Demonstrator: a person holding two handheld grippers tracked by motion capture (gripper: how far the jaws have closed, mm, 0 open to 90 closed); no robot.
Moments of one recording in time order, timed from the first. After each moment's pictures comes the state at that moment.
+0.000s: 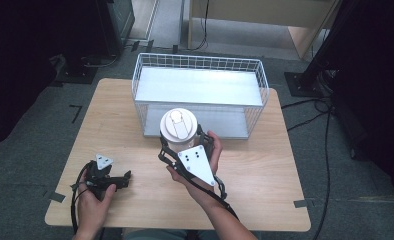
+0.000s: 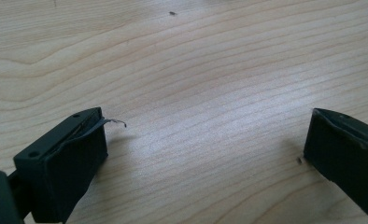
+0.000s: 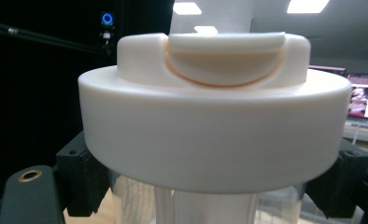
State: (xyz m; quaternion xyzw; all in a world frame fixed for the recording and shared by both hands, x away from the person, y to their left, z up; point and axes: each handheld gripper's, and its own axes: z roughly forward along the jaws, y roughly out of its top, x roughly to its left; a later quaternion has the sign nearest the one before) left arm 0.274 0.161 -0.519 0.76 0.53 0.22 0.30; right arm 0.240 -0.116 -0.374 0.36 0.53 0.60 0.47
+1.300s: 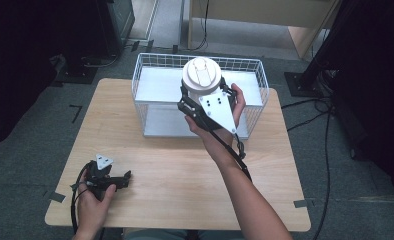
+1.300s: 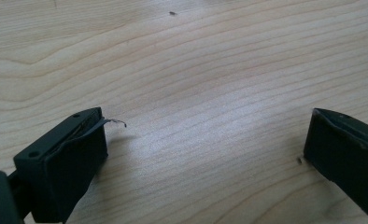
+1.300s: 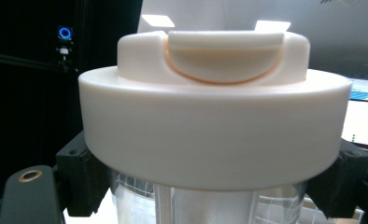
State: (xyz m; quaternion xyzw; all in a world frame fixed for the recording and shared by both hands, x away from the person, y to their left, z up) left arm 0.274 0.161 -0.519 0.76 0.53 0.21 0.30; right arm 0.313 -0.153 -0.291 0.37 0.51 0.58 0.52
